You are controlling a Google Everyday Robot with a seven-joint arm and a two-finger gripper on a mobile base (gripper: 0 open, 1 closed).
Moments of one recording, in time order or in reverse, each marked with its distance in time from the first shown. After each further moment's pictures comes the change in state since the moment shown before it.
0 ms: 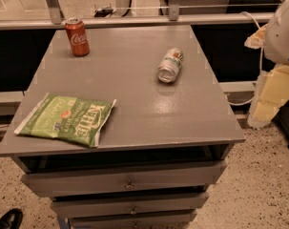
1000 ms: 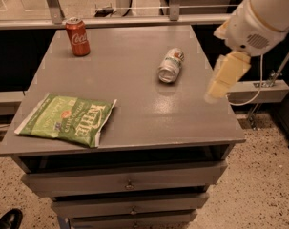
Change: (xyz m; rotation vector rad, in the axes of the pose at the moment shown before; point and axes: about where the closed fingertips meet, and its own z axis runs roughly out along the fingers) arm -0.058 -0.051 0.040 0.023 -0.169 0.034
